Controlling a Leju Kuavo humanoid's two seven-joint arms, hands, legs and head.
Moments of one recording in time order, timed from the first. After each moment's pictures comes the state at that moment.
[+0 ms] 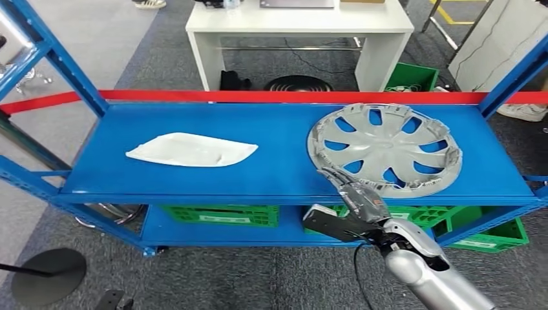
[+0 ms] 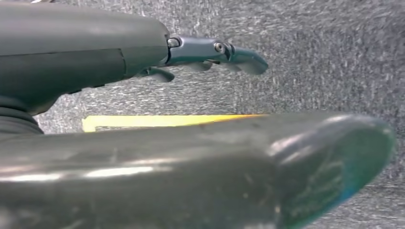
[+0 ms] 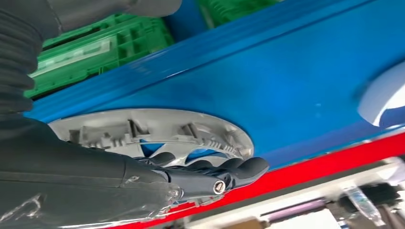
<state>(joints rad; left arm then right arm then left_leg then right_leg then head) -0.03 -0.13 1.22 -0.26 -1.12 -0.08 -0.25 -0.25 -0.20 0.57 -1.32 0.62 0.01 -0.06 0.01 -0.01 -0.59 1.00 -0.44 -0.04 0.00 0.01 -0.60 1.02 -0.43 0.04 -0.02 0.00</state>
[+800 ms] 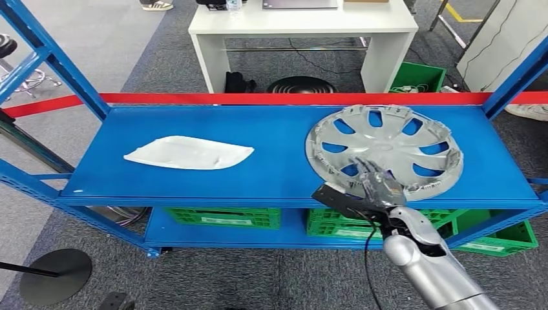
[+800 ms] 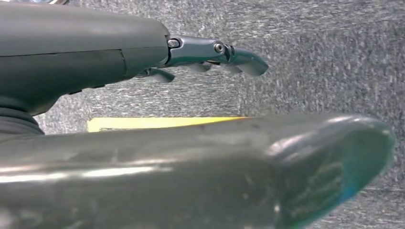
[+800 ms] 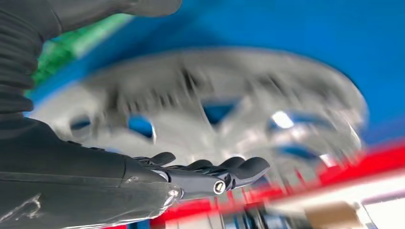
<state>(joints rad) -0.03 -0.13 1.23 -0.26 -1.15 -0.07 -0.26 -0.31 -0.10 0.44 -1.11 0.82 -0.03 0.07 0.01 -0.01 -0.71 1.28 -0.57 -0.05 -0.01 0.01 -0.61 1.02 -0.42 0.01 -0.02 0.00</state>
